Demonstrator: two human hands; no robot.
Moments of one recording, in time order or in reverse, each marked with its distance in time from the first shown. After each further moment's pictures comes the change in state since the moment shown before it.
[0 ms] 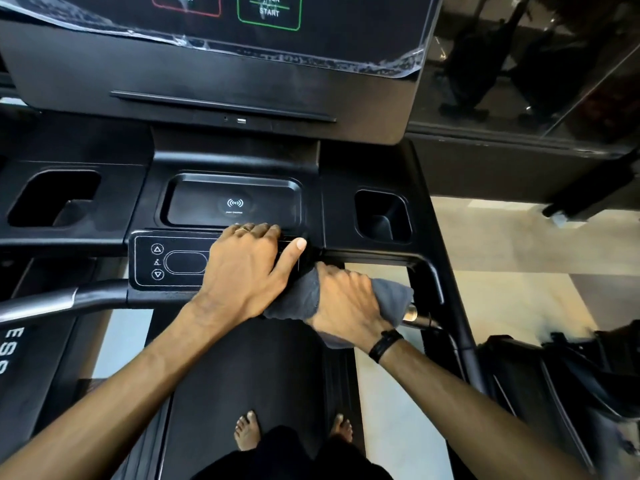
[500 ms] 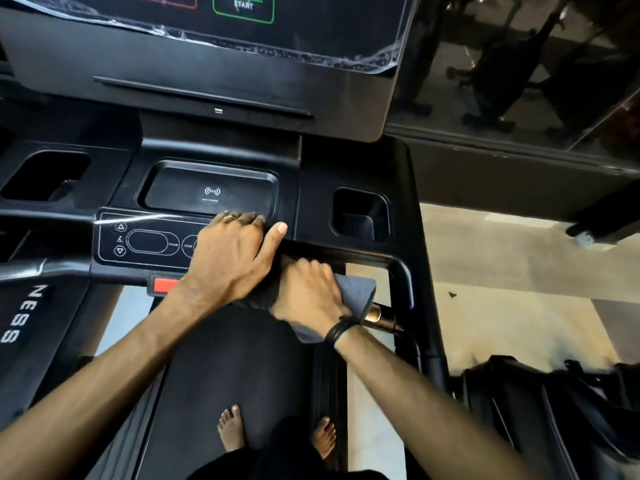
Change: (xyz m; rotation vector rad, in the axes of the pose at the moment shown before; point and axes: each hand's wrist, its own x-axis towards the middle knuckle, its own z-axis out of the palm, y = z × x) left_hand 0.015 0.047 0.017 0.088 -0.070 -0.107; right_hand 0.005 0.016 -0.018 0.195 -0.111 -0.069
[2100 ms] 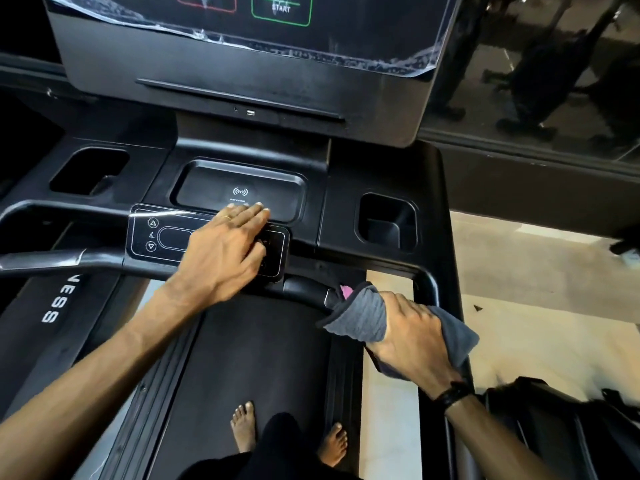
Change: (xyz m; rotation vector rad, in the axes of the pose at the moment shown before) left_hand -0.014 -0.047 0.001 -0.117 0.032 0.027; right_hand -0.085 0.107 0.028 -0.146 0.192 0.124
